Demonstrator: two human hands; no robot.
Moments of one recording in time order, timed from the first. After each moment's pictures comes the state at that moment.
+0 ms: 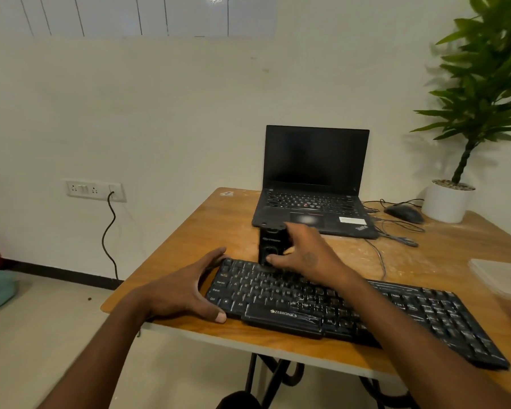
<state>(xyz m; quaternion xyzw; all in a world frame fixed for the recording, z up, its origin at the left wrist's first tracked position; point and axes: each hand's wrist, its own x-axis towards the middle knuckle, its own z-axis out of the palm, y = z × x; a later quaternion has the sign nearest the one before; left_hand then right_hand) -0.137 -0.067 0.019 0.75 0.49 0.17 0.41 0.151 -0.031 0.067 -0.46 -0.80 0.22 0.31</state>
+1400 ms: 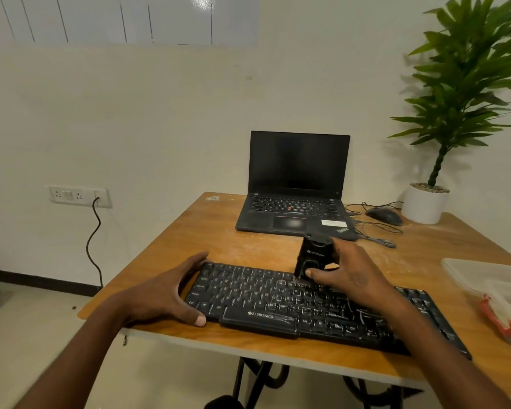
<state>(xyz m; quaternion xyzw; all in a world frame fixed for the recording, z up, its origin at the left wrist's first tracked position) -0.136 -0.064 0.015 0.74 0.50 0.18 0.40 0.249 -0.071 0.063 -0.51 -0.75 0.22 0.35</state>
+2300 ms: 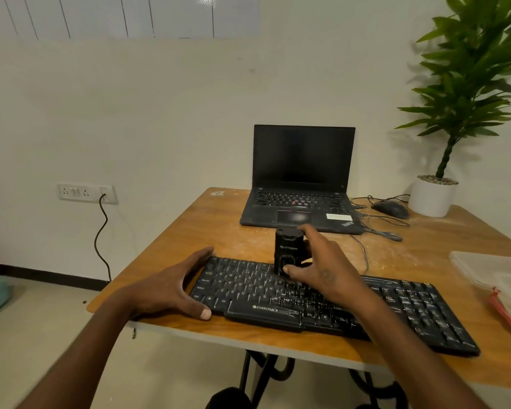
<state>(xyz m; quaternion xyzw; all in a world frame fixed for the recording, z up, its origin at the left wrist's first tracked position) -0.134 -0.067 0.017 0.74 0.49 0.18 0.42 0.201 -0.081 0.064 -0.50 -0.76 0.22 0.35</state>
